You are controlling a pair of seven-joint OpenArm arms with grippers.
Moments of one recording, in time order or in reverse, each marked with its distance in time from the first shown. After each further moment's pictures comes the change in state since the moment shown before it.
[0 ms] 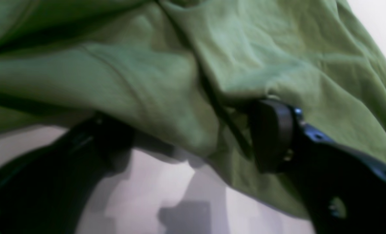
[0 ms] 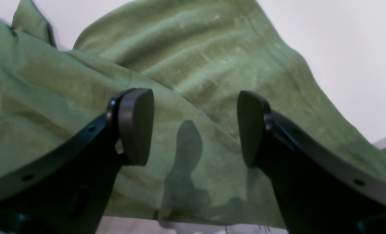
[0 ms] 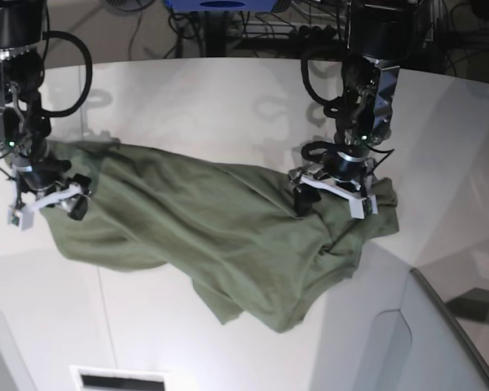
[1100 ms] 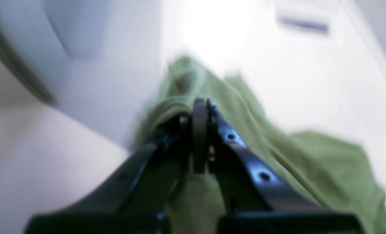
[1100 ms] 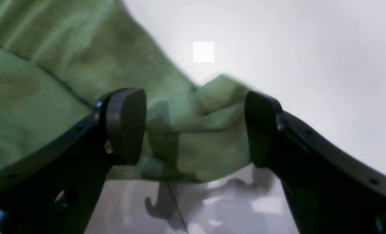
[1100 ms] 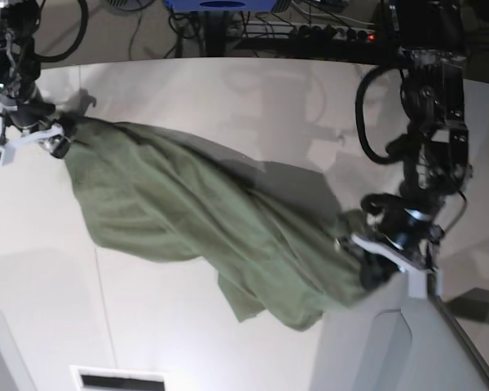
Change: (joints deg) left arm 0.2 -9.6 -3.9 44.6 -0.9 5.2 30.6; right arm -13.5 -1.6 9.5 2.2 0.0 0.3 -0.4
